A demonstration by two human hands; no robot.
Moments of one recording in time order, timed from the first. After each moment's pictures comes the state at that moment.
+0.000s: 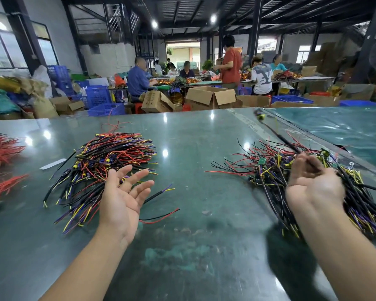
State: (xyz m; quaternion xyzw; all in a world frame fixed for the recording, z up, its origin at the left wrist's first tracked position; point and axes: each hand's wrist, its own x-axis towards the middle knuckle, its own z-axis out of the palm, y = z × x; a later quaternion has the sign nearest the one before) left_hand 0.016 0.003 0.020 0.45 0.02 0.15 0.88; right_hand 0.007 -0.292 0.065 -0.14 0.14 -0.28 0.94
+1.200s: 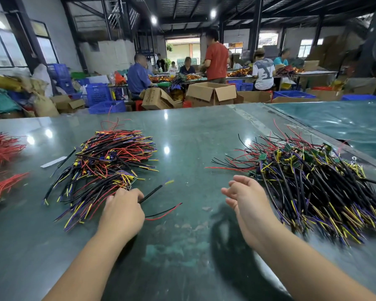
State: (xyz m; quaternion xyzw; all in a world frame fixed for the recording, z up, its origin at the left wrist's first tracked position) left_hand 0.021 0.020 -0.003 0.98 0.09 0.10 0.13; right_hand 0.000 -0.206 0.013 -0.57 0.14 -0.10 0.80
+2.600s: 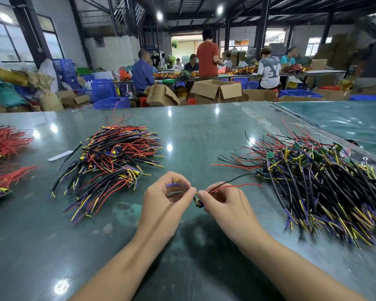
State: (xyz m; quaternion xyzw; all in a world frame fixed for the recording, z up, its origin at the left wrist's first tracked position) left_hand -0.004 -0.043 -0.001 0.71 -0.14 0.22 0.65; right_hand -0.011 -0.181 0.002 -0.83 -0.02 -0.12 0.55
